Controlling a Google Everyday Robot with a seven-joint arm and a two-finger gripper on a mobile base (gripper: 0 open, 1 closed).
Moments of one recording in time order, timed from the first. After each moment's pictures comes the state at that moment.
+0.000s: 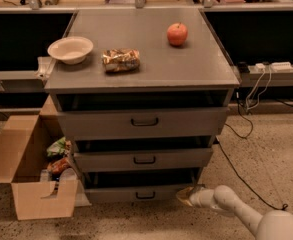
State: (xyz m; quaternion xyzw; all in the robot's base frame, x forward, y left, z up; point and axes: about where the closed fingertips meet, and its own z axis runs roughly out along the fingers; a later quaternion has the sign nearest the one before) arm 0.602 -0.208 0.159 -0.48 0.78 0.16 0.38
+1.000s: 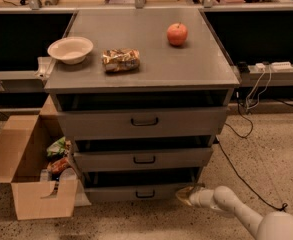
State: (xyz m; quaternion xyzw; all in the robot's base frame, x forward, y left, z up) arm 0.602 -0.208 0.157 -0.46 0.78 0.16 0.39
